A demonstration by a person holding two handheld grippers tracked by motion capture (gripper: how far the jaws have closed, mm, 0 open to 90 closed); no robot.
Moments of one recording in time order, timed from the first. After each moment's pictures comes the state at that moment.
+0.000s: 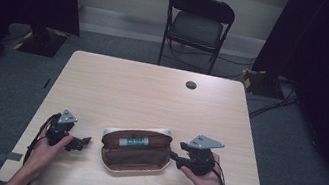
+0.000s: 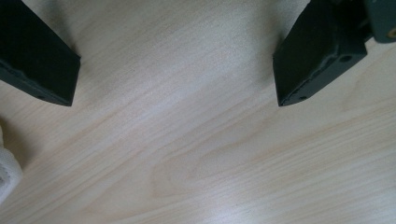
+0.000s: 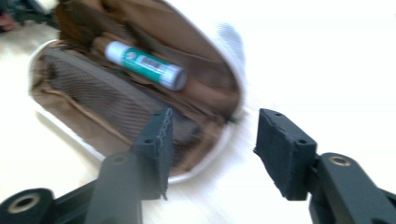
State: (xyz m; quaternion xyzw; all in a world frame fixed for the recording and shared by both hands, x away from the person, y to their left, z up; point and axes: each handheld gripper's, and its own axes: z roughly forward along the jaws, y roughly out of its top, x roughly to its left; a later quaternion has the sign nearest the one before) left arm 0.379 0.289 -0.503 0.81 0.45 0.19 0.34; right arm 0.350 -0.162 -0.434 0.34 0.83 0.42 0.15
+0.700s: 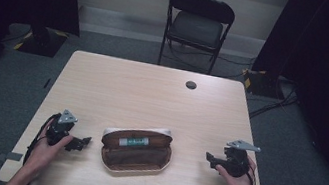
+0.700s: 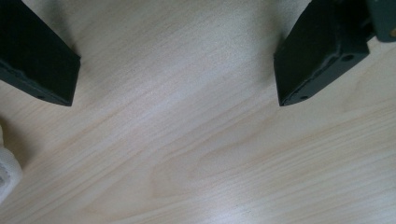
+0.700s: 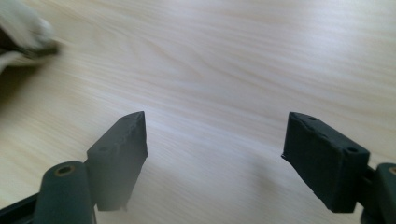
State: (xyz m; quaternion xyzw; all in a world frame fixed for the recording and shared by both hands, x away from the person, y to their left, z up) left arm 0.380 0.289 -0.503 0.80 0.45 0.19 0.34; right arm 0.377 -0.270 -0.470 0.49 0.77 0.34 0.19
